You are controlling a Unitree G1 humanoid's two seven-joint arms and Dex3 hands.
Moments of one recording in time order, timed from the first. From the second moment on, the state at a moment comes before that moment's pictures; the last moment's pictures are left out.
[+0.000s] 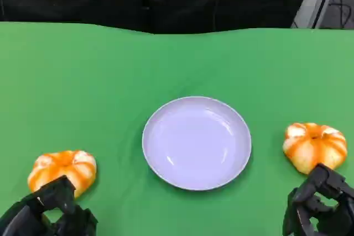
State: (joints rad) left arm 0.31 0.20 0.23 -0.06 -0.71 0.32 -0.73; right arm 0.36 0.04 -0.01 -0.06 0.26 -0.38 0.32
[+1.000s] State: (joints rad) left arm 0.25 0.07 0.29 0.10 -0.25 -0.43 -0.49; right arm 0.36 0.04 -0.01 -0.05 0.25 -0.38 0.32
